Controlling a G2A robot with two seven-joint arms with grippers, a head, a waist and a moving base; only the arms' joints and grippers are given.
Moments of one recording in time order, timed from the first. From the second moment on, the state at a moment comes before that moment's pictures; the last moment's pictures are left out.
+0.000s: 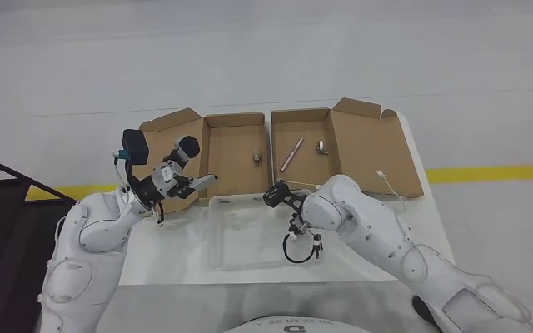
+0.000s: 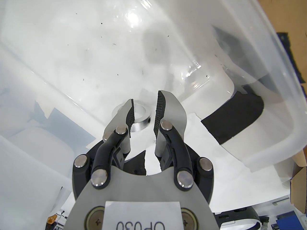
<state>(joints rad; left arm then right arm) 1.57 -1.06 -1.58 -1.85 0.52 -0.85 -0.37 -1.09 -1.16 0.74 -1.74 -0.87 0.08 1.47</state>
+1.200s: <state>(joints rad) 1.57 -1.06 -1.58 -1.85 0.52 -0.85 -0.37 -1.08 -1.17 0.74 -1.72 -0.84 0.07 1.48</state>
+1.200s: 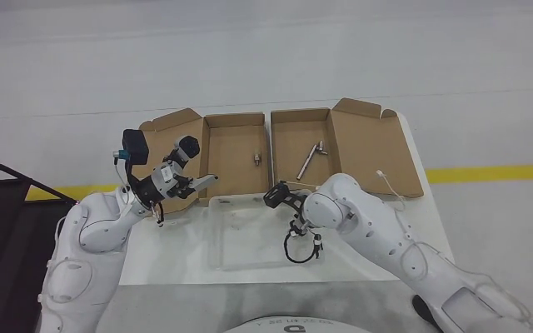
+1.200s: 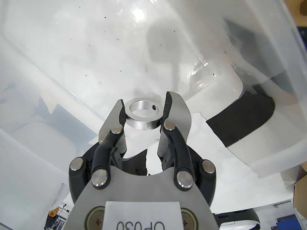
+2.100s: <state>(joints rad) 1.57 -1.06 -1.58 -1.85 0.52 -0.85 -0.37 -1.24 -1.10 1.14 -1.71 -0.18 -0.30 1.21</state>
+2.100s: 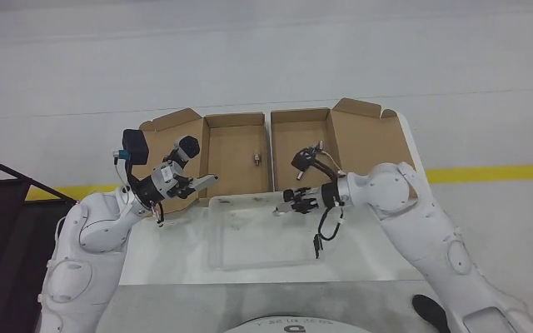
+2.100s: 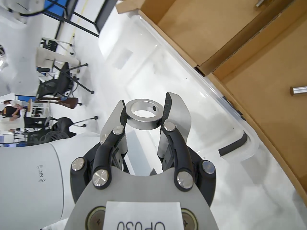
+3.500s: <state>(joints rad) 1.57 -1.06 -1.58 -1.85 0.52 -0.85 -0.37 -1.18 -1.08 1.15 -1.59 0.87 -0.56 1.26</state>
